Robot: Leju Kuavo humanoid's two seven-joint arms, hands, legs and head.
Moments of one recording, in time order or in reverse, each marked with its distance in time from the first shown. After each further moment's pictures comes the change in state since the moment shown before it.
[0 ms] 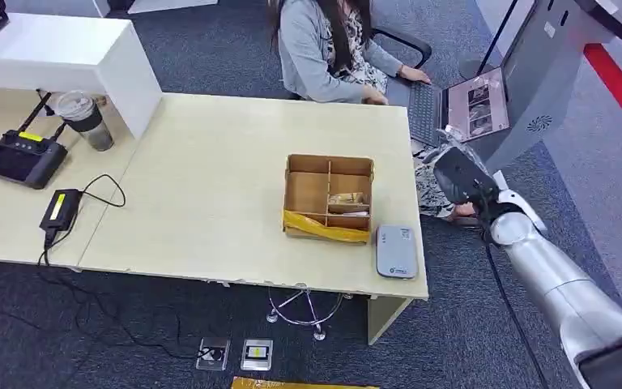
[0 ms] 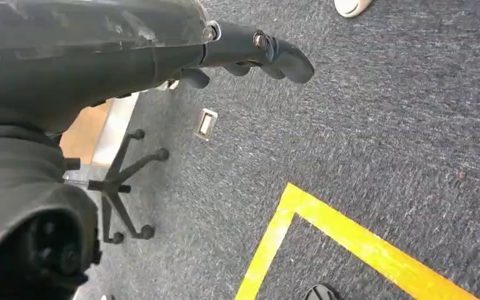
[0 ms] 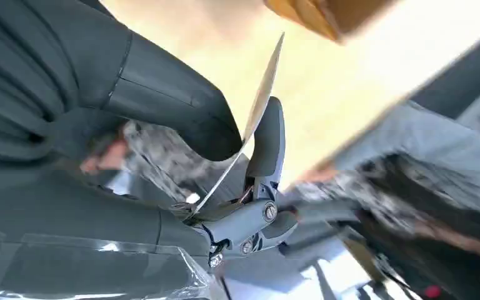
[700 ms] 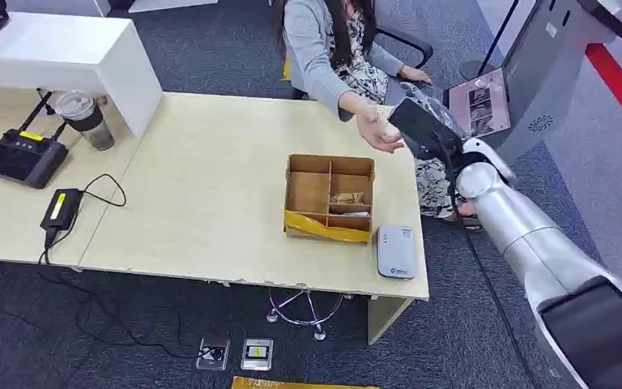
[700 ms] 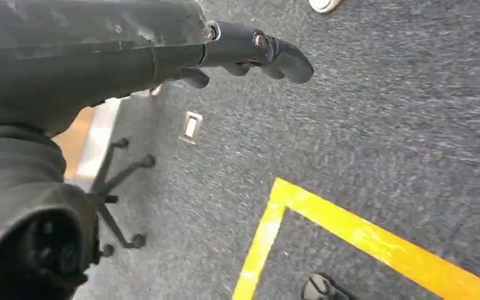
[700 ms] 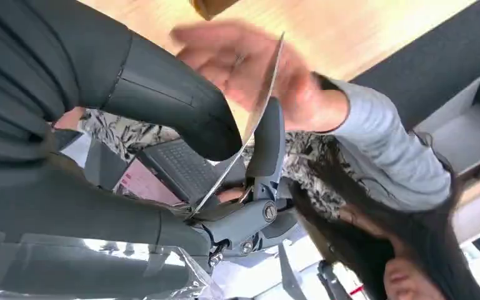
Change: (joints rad) left arm 0.000 -0.008 -0.032 0.000 0.004 -0.047 -0.076; right arm -0.188 0.193 0.049 0.163 0.106 0.010 0.057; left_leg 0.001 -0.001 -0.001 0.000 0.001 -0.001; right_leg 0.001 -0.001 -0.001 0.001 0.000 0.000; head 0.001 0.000
